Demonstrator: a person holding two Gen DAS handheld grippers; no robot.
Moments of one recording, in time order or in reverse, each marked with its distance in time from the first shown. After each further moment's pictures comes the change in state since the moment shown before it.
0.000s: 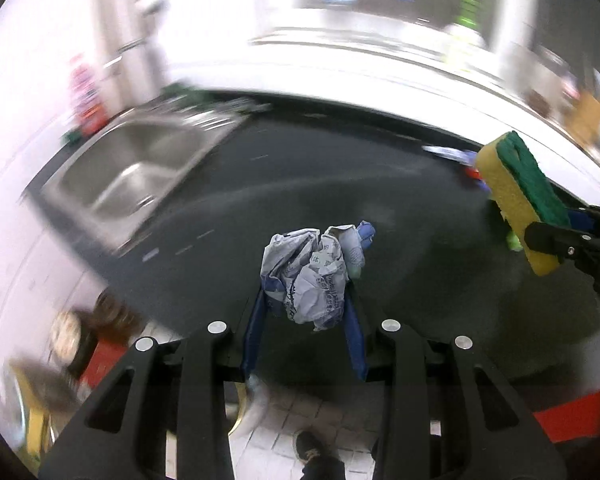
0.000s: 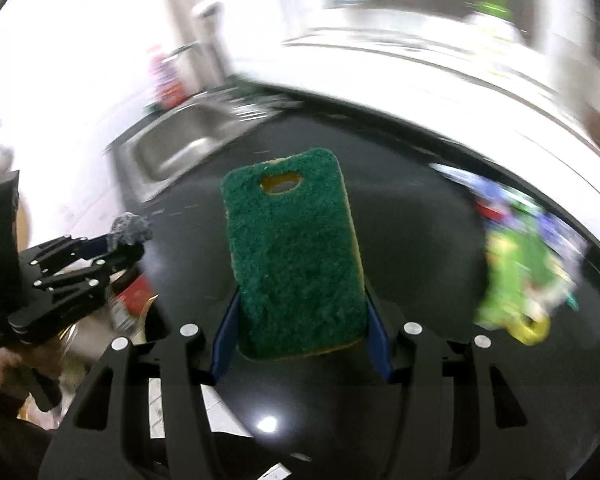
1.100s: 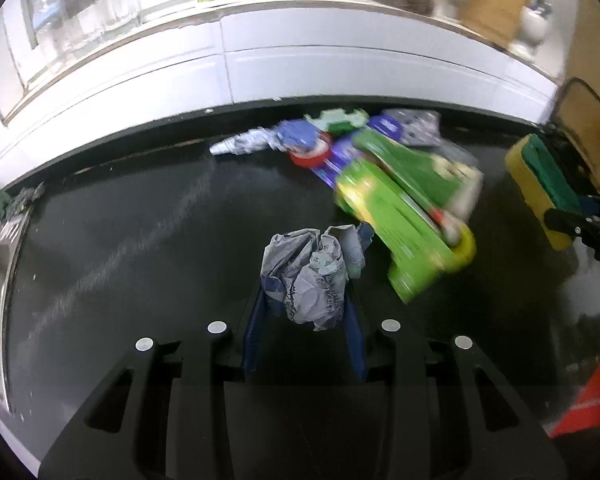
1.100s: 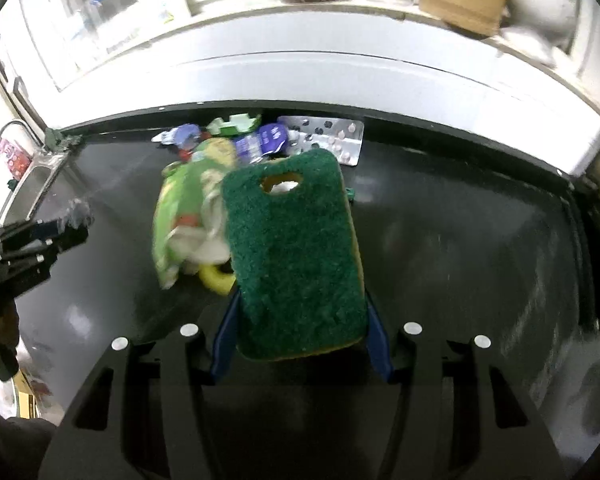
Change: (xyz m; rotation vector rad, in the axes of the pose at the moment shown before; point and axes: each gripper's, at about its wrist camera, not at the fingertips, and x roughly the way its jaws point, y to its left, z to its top) left arm 0.124 -0.284 0.070 0.451 0.114 -0.325; right arm -0.072 -0.298 -0.129 0.449 0.032 -0.387
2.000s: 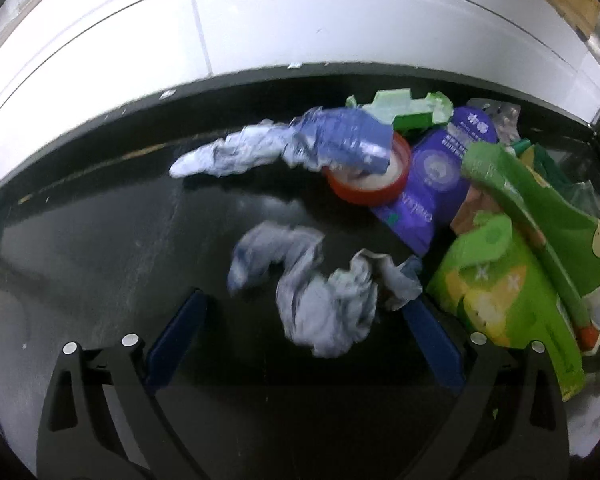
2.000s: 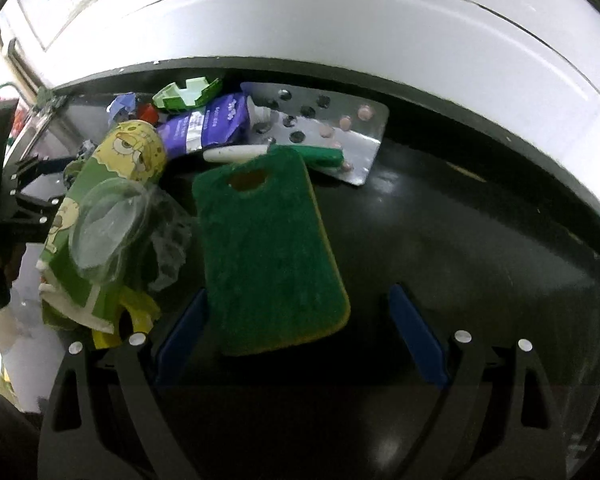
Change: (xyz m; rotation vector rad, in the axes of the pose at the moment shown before) left arm 0.150 0.034 0.070 0.027 0.077 0.007; right arm 0.138 -0.045 0.071 -0.175 0.131 0.068
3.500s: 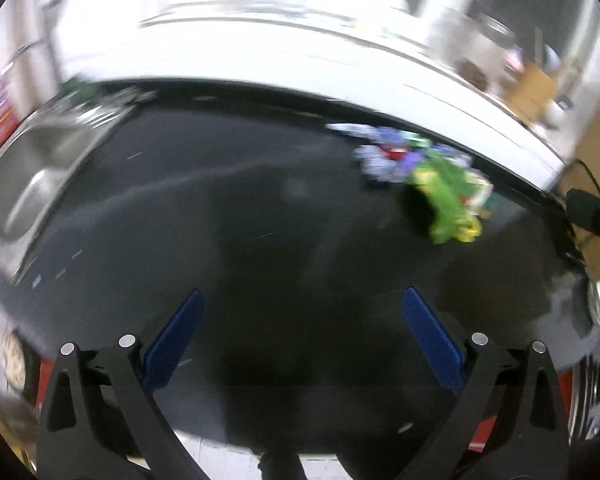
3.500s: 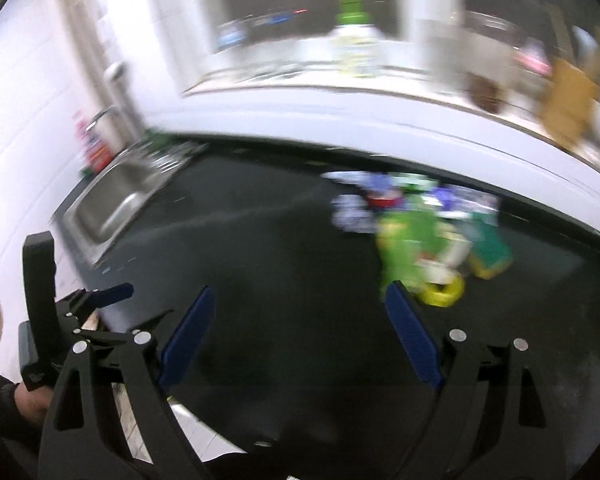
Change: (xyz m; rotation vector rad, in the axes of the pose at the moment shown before) left arm -0.245 0.057 -0.196 -0.319 -0.145 -0.024; right arm -0.215 0.278 -0.058 0.055 -0.285 0.044
